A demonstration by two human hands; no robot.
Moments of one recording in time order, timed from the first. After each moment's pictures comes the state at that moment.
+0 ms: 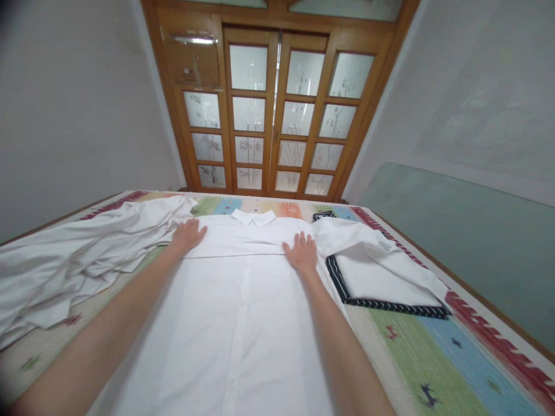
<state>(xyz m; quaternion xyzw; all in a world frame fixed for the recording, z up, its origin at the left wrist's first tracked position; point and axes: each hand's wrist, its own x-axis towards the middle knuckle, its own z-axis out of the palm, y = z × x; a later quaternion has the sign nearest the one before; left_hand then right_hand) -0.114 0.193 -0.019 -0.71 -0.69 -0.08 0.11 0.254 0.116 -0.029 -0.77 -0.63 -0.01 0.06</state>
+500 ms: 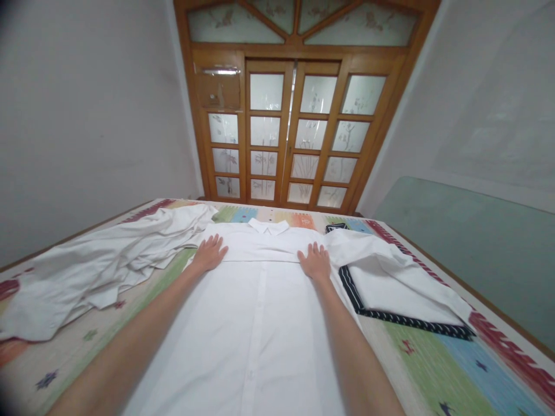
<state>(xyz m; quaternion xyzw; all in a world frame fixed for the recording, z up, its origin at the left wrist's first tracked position) -0.100 0.127 -0.029 -0.73 -0.68 -0.07 0.04 0.254 0.111 -0.027 -0.76 -0.65 -0.02 0.07</state>
